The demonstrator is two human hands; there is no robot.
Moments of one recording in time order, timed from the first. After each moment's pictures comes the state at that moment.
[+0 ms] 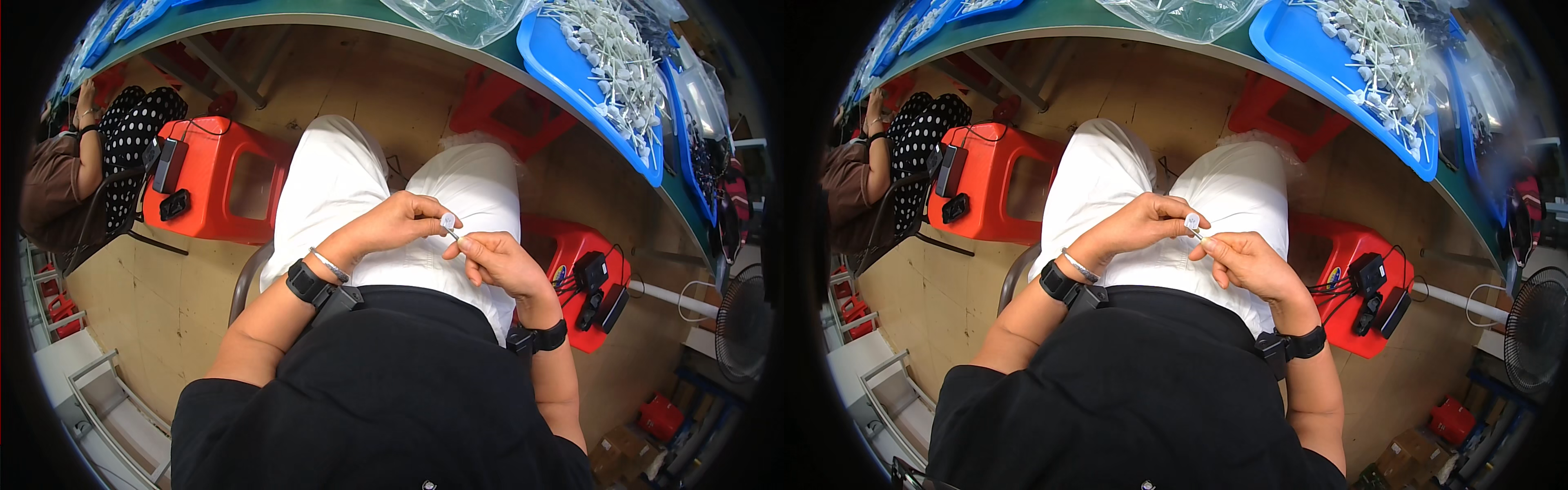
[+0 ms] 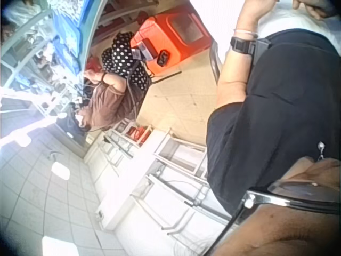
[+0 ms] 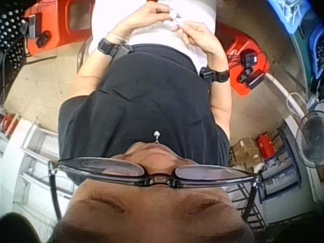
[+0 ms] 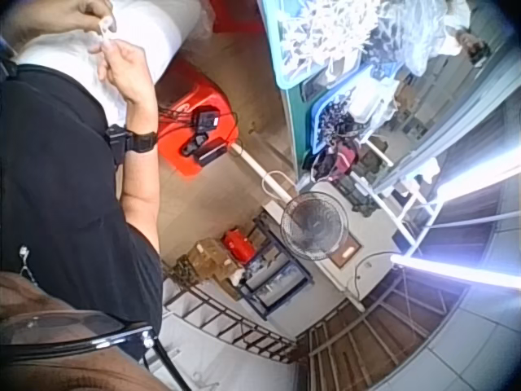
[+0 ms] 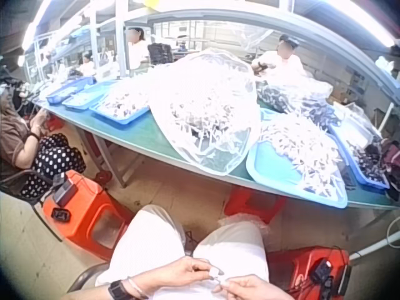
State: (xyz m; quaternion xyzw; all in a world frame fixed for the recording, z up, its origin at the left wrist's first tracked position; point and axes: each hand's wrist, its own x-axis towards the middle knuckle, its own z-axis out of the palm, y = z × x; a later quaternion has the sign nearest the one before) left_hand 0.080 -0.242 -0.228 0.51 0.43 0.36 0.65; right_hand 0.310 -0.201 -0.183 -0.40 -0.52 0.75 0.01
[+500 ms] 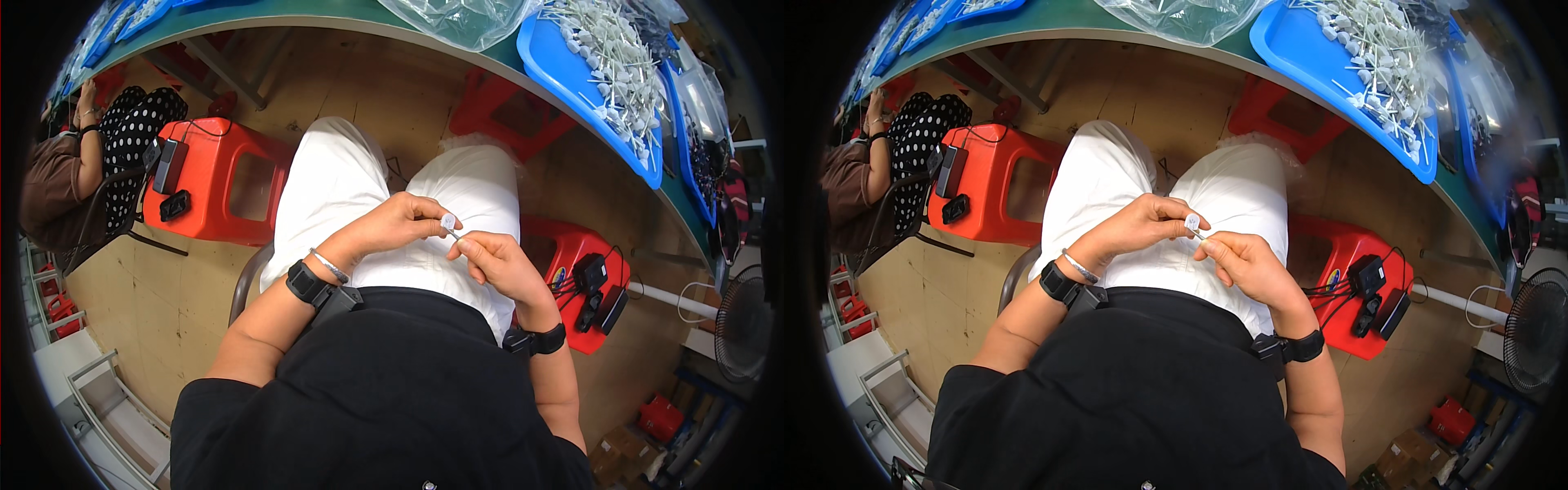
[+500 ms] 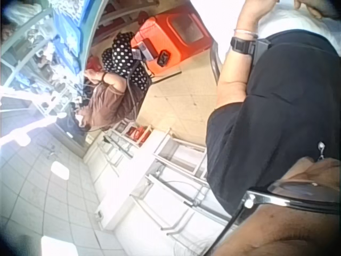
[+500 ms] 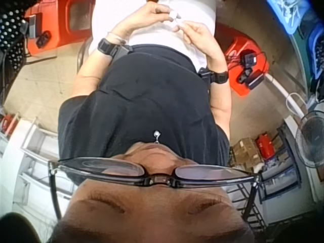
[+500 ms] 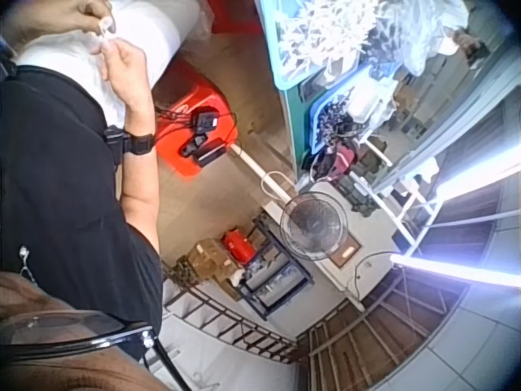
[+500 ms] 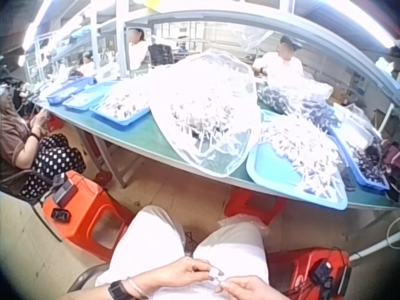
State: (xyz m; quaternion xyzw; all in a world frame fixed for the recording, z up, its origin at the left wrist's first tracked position) left_hand 0.080 -0.240 -0.223 0.50 0.44 0.36 0.65; right_hand 0.311 -0.206 -0.190 -0.36 -0.58 0.72 0.08
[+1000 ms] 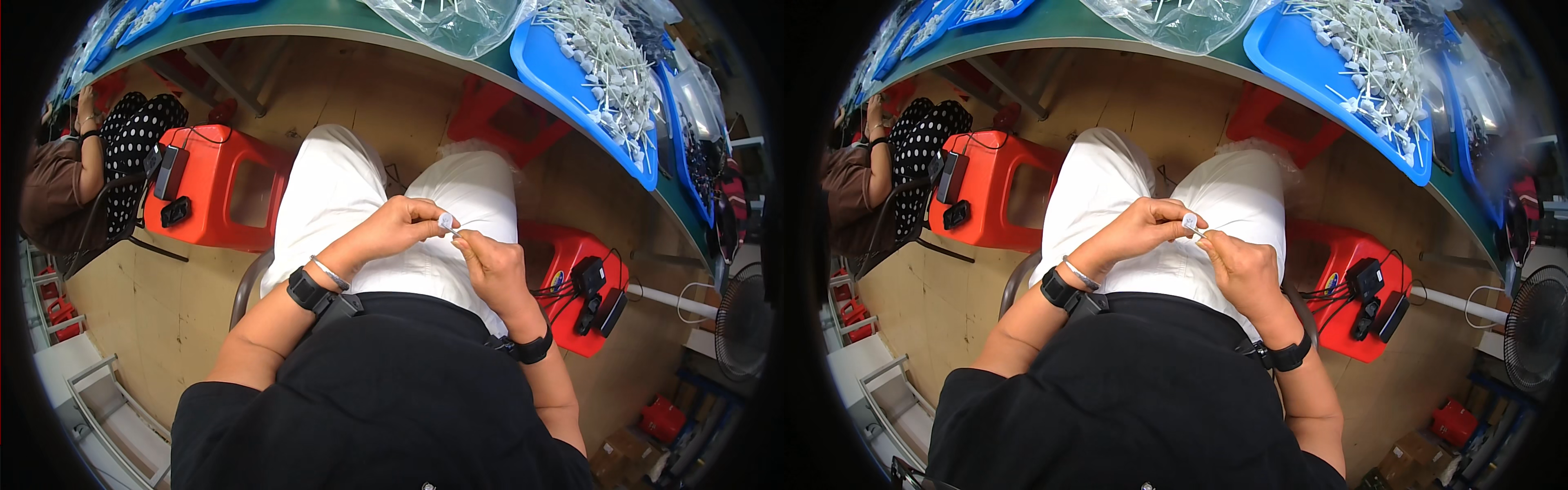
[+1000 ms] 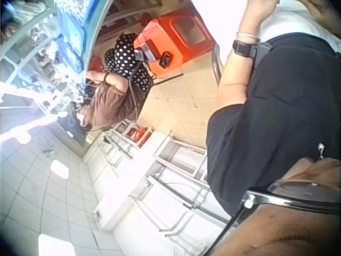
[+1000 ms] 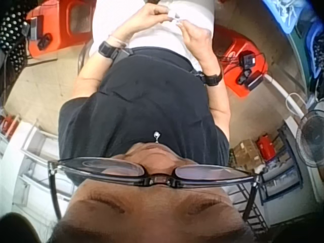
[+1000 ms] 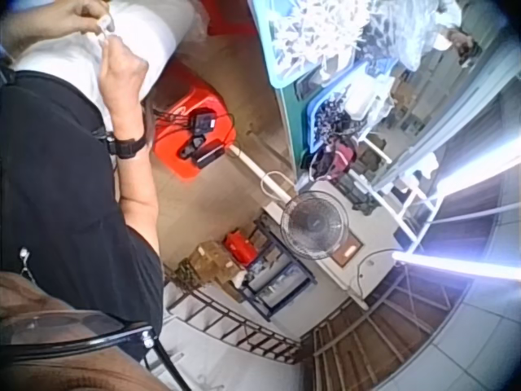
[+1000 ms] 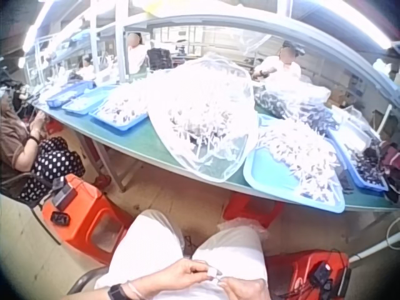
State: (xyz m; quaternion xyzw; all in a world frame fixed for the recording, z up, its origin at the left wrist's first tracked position) left_hand 0.085 -0.240 -0.224 0.50 0.46 0.38 0.63; right_hand 0.297 -0.218 -0.192 -0.35 -0.87 0.25 0.24
